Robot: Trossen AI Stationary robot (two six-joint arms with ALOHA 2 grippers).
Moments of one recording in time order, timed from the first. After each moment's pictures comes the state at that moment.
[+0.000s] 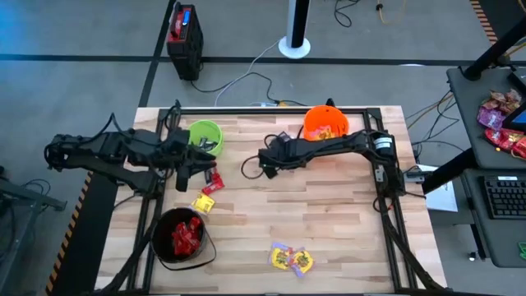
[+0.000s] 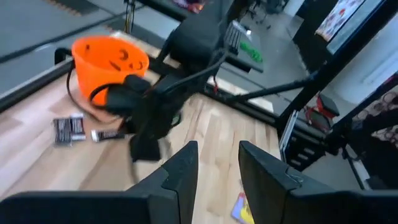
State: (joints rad) left arm -0.16 0.85 1.09 -0.56 -0.20 -0.50; right arm -0.10 2.04 1.58 -0.95 0.42 0.87
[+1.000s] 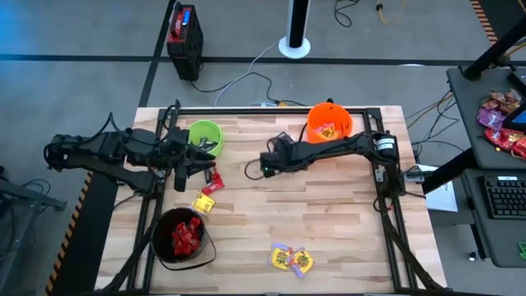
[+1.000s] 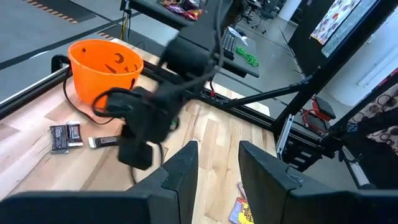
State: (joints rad) left arm -0.16 0.84 1.09 -0.54 -0.20 -0.48; right arm -0.08 2.02 1.53 -0.90 0.39 1.13
